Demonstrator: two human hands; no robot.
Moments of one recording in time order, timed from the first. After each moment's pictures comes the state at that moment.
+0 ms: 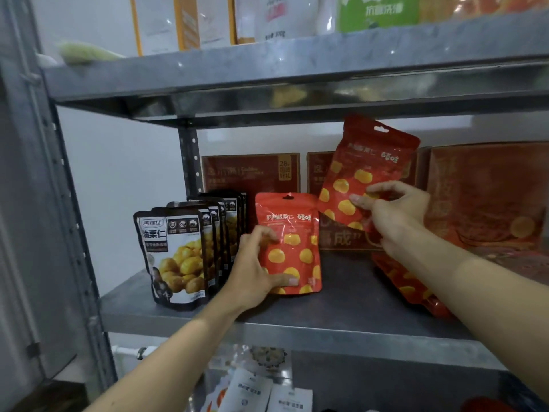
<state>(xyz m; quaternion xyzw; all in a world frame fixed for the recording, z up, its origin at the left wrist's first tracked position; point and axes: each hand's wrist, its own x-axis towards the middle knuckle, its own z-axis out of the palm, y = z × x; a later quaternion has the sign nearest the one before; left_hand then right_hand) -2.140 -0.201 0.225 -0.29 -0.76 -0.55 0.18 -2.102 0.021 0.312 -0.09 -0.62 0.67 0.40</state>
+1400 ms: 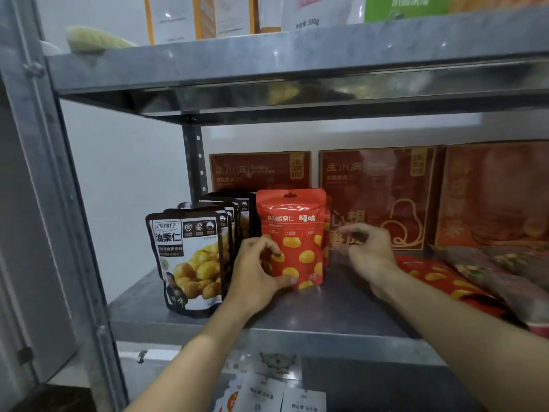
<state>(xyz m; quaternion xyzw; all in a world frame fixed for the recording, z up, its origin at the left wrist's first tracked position) -2.159 -0.225 0.217 -0.24 -0.80 -0.49 0.23 -2.136 -0.020 0.246 -0.07 -0.76 0.57 0.30</state>
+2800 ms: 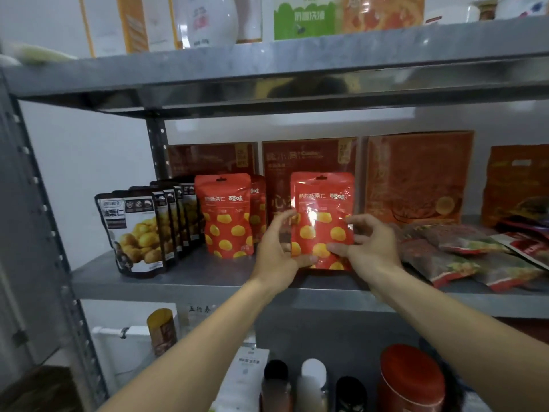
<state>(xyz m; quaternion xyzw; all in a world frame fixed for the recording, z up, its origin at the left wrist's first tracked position) -2.045 -0.072 0.228 -0.27 -0.71 -0.64 0.11 -2.002 0.084 0.242 -0.07 -0.74 0.60 0.29</state>
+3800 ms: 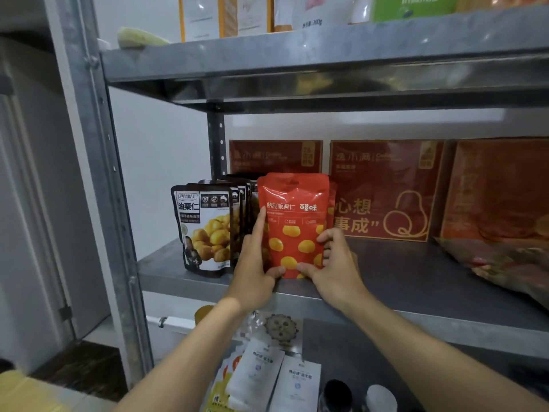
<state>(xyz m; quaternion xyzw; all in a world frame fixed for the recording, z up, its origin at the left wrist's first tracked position) -2.107 -0.231 0.194 -0.23 -0.79 -0.54 0.21 -2.081 -0.068 0.210 0.08 -0.82 0.51 0.26</state>
